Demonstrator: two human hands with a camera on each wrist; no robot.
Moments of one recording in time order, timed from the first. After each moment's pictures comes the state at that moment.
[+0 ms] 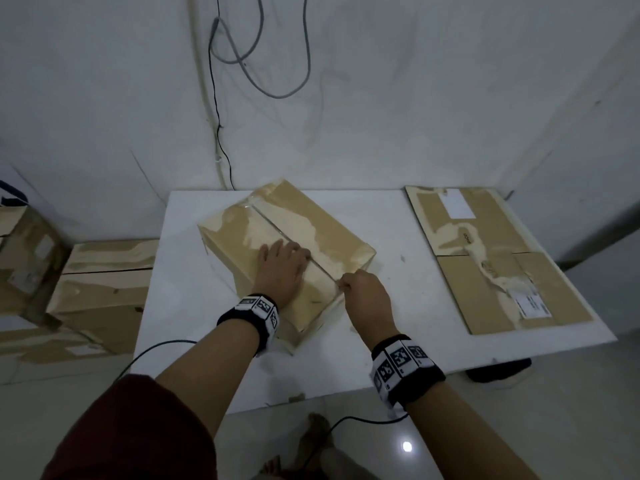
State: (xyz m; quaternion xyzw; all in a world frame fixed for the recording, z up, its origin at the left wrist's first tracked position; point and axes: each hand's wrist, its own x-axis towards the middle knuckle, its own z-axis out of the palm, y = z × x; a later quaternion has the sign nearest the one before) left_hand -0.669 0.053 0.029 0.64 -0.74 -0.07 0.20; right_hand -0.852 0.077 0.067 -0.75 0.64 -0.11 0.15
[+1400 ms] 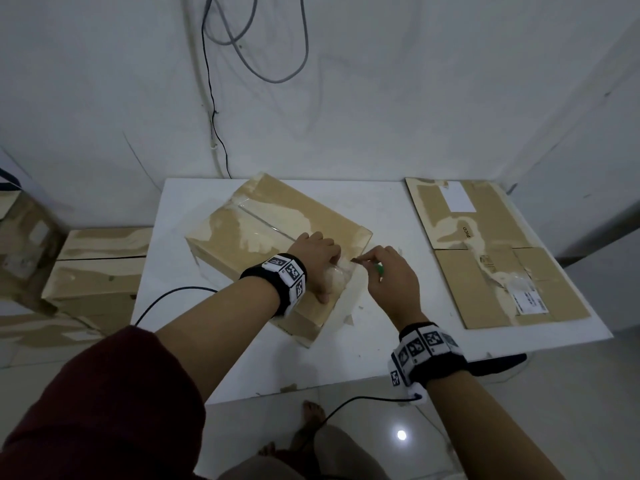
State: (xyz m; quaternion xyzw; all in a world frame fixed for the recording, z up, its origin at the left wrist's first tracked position) left_hand -0.726 0.033 0.101 0.53 -0.83 -0.14 -0.10; right_hand -0.911 0.061 0.072 -0.76 0.58 -0.28 0.08
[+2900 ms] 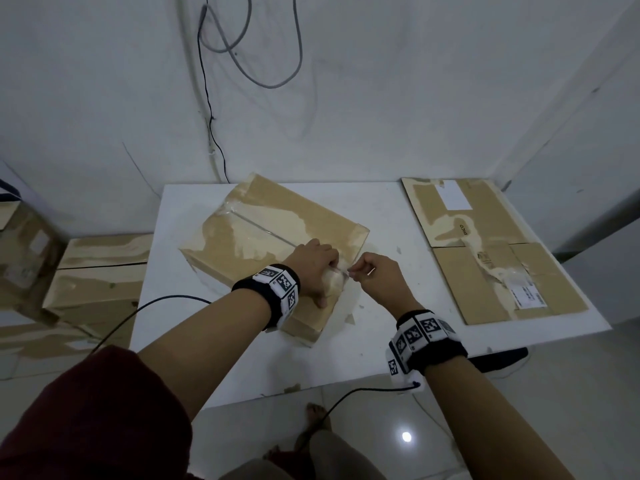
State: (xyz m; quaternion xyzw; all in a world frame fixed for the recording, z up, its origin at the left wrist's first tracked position) left_hand -0.720 0.044 0.094 0.53 -0.82 -0.19 -0.04; right_hand -0.901 0.055 0.071 -0.66 0.62 -0.26 0.34
